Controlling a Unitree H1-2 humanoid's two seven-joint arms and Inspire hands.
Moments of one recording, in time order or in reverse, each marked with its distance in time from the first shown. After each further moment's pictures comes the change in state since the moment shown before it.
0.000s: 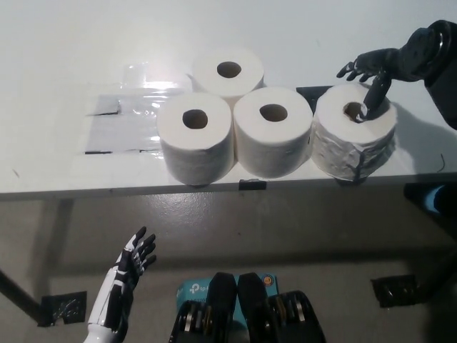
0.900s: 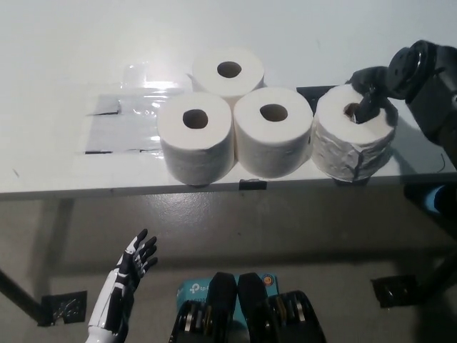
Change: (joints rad) left_arm 0.008 -0.001 0.002 -0.004 0.004 -0.002 -0.008; right_arm 0.021 0.055 -0.005 0.065 -0.037 0.058 -0.093
